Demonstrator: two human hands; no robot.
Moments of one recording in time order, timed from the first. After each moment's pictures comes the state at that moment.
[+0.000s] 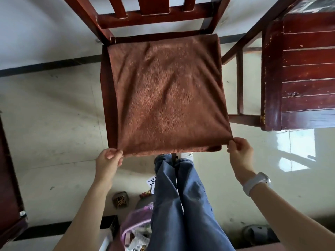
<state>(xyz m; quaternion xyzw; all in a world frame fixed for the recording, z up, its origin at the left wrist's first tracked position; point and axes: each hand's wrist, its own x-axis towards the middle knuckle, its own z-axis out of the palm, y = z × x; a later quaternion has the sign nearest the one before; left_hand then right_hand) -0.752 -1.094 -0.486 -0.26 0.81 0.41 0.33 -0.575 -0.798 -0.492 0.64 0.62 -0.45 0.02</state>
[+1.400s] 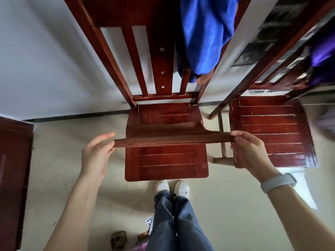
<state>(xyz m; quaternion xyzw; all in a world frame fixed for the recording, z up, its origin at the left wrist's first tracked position) -0.840 -1.036 -0.253 -0.17 0.72 0.65 0.19 -0.655 -0.724 -0.259 0.50 0.54 -0.68 -0.05</state>
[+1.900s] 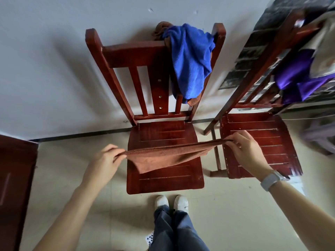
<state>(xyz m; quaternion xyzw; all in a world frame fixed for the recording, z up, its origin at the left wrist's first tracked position) -0.841 -1.044 -0.191 0.30 0.92 0.22 0.08 -0.654 -0.713 -0.191 0.26 0.92 -0.27 -0.09</state>
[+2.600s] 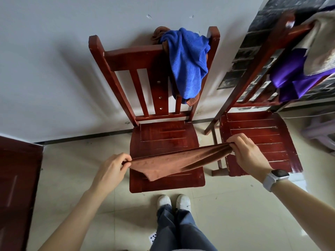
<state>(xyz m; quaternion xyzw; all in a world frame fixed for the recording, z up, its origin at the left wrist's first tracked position) -0.820 -1.053 -0.200 0.32 0.92 0.19 0.15 -0.629 -0.710 -0.190 0.15 0.96 -0.22 -0.08</state>
